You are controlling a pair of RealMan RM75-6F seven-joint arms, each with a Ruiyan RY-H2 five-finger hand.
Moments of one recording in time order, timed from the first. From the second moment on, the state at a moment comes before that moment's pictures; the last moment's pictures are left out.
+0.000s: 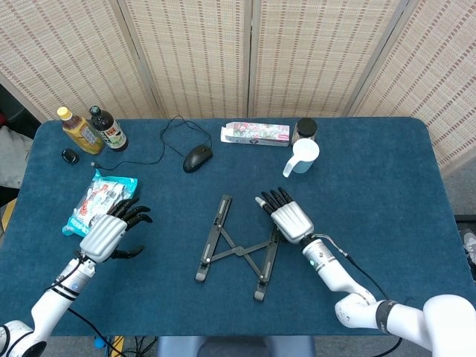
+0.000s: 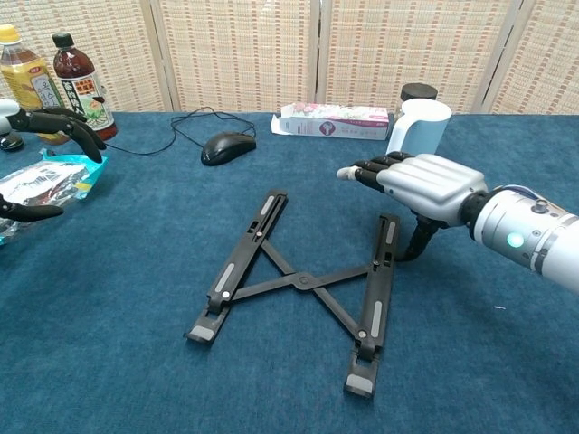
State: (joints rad) left arm -0.51 -1.26 -0.02 -1.50 1.58 1.20 -0.19; right arm 0.69 -1.72 0.14 -1.16 -1.37 0.93 -0.39
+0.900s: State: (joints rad) left arm -0.59 -1.28 -0.05 -1.37 1.55 1.09 -0.14; right arm 0.83 -1.81 0.23 -1.03 -1.33 0.92 -0.34
